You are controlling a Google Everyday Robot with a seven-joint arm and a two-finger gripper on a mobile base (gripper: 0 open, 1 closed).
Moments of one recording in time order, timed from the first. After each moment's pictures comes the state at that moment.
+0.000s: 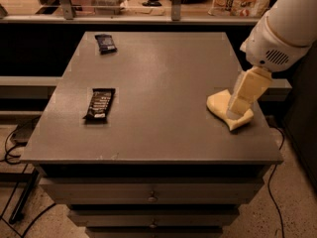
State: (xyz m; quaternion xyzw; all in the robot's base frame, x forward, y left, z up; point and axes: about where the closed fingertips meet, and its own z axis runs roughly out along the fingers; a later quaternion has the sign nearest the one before) arm 0.506 -0.167 0.946 -0.58 0.79 -0.01 0.20
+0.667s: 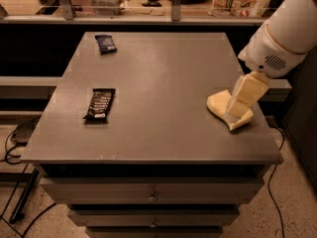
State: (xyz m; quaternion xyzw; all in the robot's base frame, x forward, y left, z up) arm 0.510 -0.167 0.929 -0.57 0.80 0.02 0.20
